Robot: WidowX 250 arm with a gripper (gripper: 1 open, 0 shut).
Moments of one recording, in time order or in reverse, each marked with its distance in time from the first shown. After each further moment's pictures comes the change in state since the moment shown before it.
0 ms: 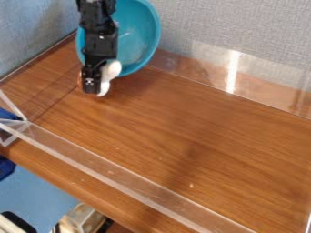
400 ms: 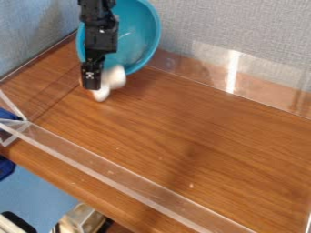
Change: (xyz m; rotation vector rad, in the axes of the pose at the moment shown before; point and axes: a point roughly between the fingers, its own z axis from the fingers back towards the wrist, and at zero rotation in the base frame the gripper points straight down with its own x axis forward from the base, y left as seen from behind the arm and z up) arm 0.000 0.008 0.009 0.027 0.000 0.004
